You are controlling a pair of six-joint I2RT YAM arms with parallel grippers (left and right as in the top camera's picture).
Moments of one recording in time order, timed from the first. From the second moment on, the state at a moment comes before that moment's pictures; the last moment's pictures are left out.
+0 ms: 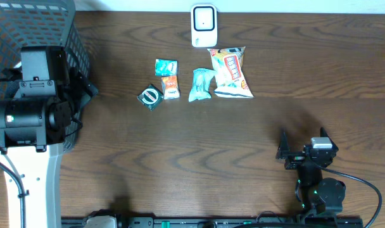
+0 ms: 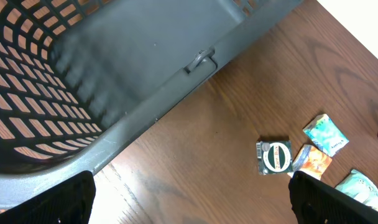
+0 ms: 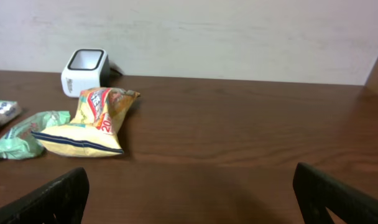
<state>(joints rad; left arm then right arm) 0.04 1.28 1.62 -1.36 -0.32 -0.69 0.01 0.02 0.01 -0.07 0.00 -0.03</state>
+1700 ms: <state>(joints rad) 0.04 1.28 1.62 -1.36 -0.32 -0.69 0.01 0.94 0.87 0.24 -0.84 0.08</state>
